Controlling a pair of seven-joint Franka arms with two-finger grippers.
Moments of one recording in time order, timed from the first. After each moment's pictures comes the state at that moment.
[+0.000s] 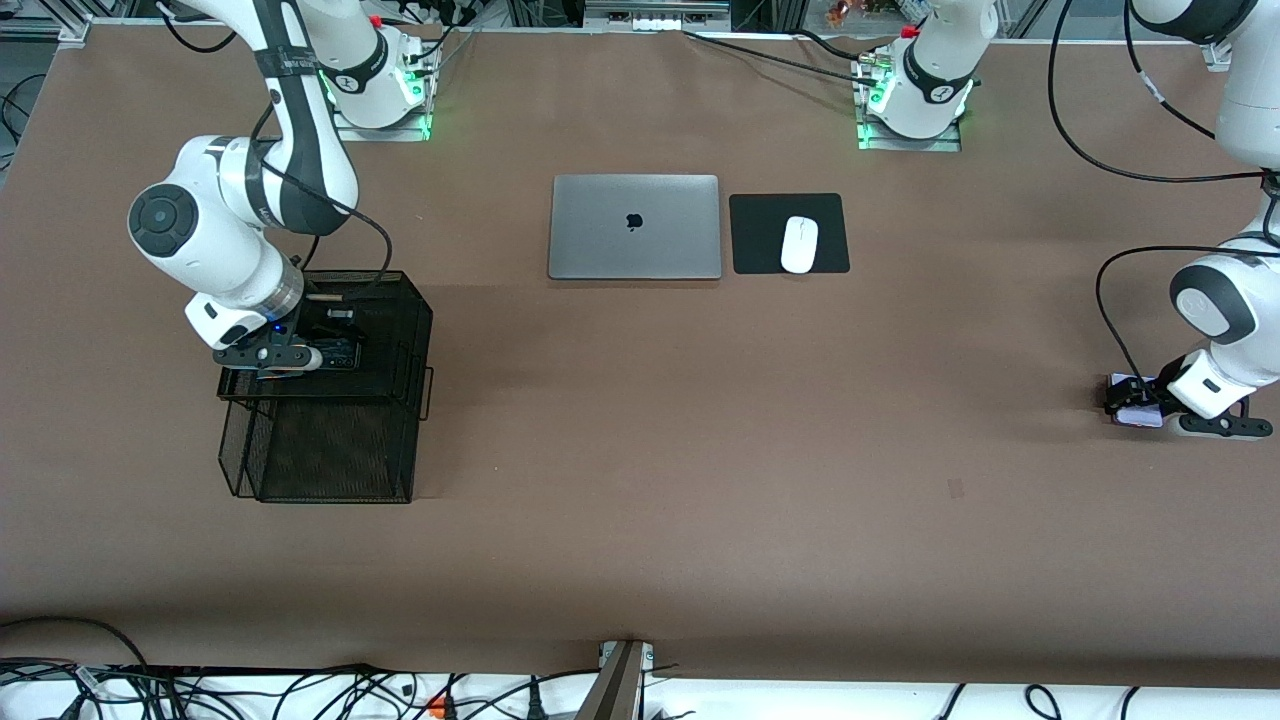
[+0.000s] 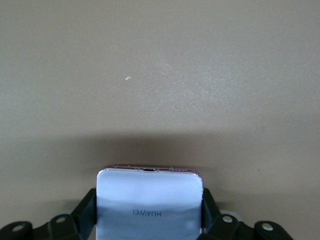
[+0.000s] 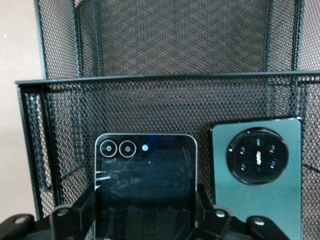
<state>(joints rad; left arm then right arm) 0.45 0.70 0.03 -1.80 -0.09 2.59 0.60 0.99 0.27 -0.87 -2.16 0.30 2.34 -0.04</state>
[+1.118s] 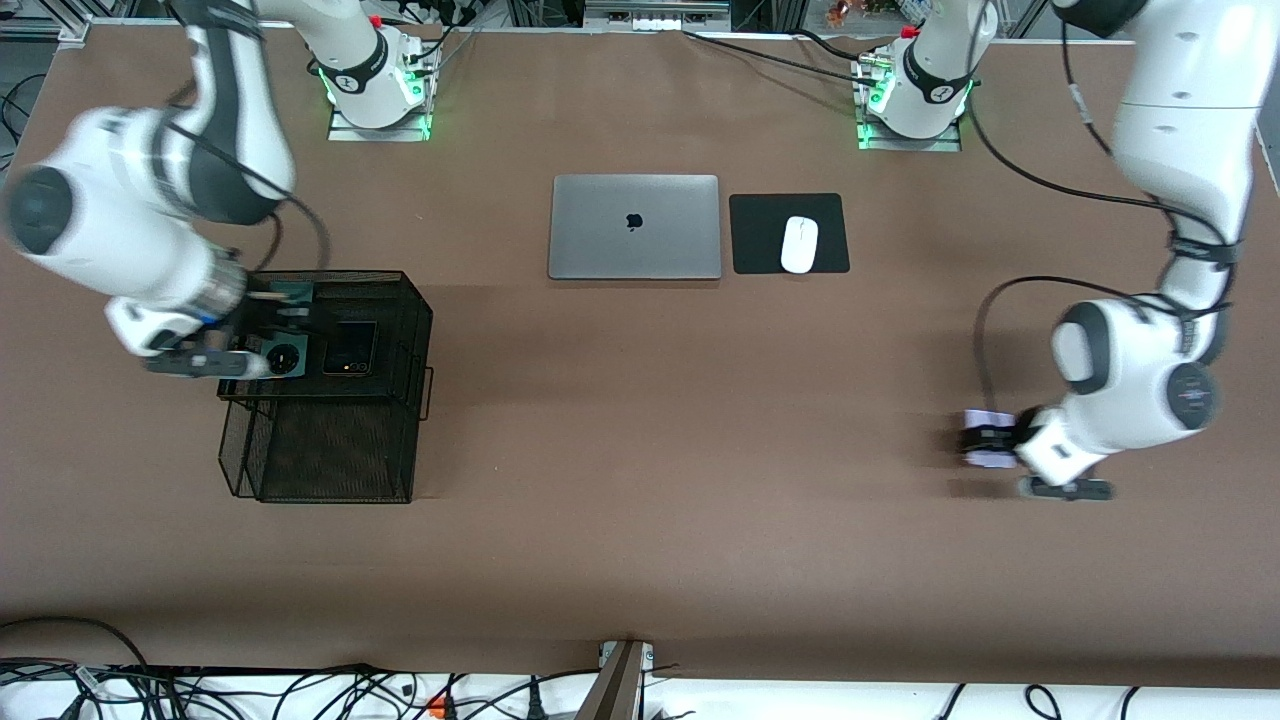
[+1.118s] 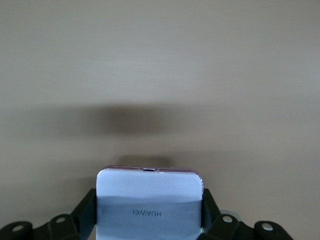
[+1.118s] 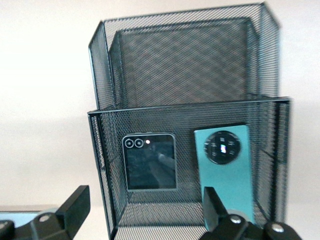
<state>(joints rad) 0.06 0.68 -0.10 -1.64 -0.10 2.28 0.03 0.94 0.27 -0.95 -1.82 0.33 1.91 -0.03</state>
